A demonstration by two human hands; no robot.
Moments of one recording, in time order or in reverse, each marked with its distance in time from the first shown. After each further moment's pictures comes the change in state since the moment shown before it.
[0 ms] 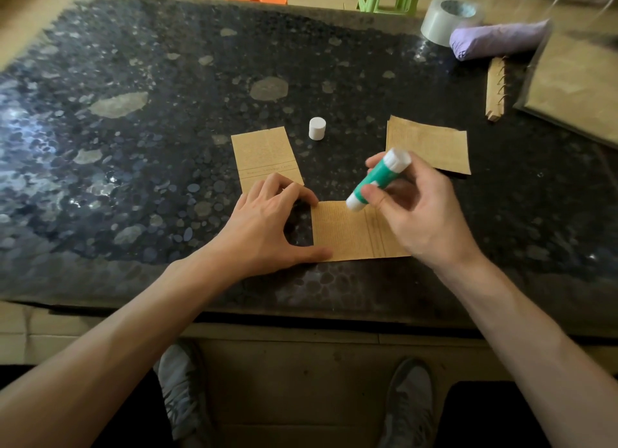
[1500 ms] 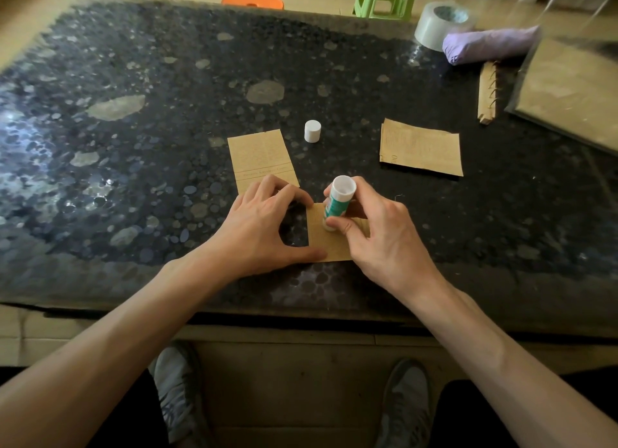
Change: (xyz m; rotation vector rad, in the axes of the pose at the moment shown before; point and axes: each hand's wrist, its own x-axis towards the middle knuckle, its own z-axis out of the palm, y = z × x) left_hand 0.001 -0.001 0.002 0.002 0.005 0.004; right_hand -0.016 0.000 0.031 -0.326 -0.108 -0.131
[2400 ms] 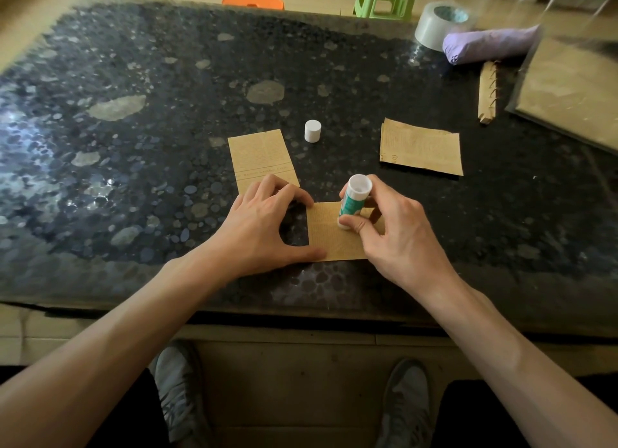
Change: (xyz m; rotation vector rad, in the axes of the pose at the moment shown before) left_hand 0.000 0.002 -0.003 0.002 -0.037 -0.022; right_hand -0.003 0.008 -0.012 -0.086 0.012 0.040
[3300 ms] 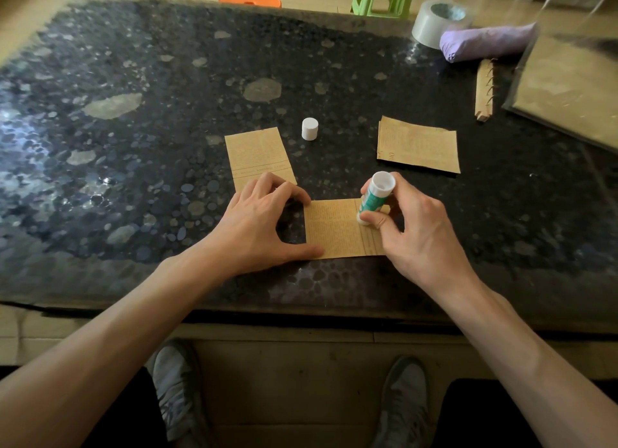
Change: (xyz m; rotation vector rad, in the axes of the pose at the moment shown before) left_hand -0.001 0.000 0.000 -0.005 0.009 0.009; right_hand -0.008 0.015 -0.015 -0.029 0.049 0.050
